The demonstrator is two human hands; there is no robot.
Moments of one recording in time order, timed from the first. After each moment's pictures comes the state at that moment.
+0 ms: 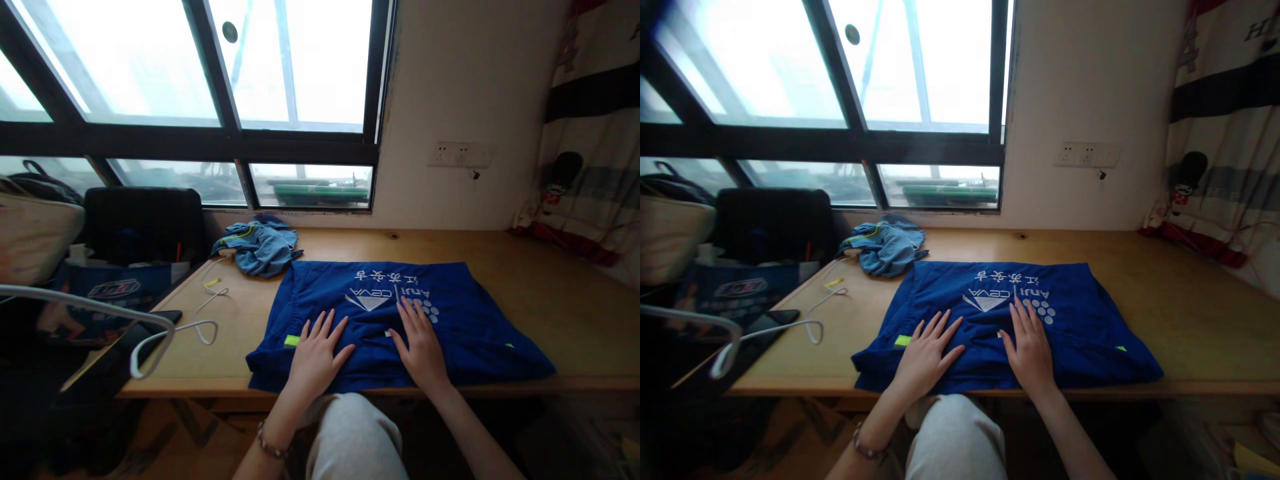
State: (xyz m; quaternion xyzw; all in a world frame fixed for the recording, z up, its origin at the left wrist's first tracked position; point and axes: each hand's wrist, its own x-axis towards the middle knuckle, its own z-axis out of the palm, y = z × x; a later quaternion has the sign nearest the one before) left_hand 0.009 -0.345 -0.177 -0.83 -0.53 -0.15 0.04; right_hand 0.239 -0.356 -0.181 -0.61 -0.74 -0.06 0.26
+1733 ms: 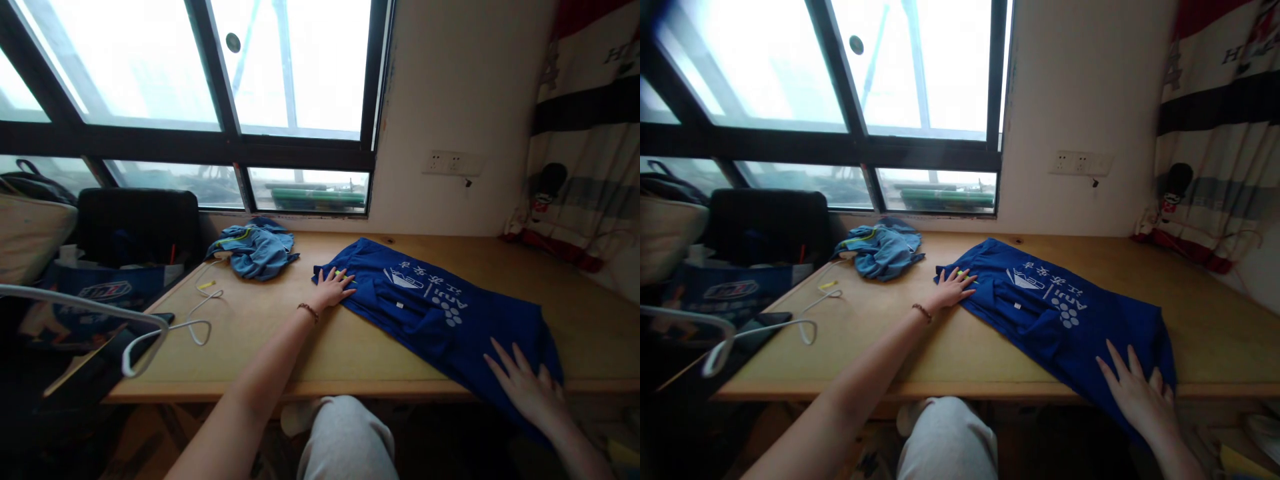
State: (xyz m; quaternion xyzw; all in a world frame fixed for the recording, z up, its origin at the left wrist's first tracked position) left_hand 0.045 -0.184 -0.174 -0.87 -0.49 -0.10 0.01; right_hand 0.425 -0.425 -0.198 -0.83 -0.55 -0.05 0.04
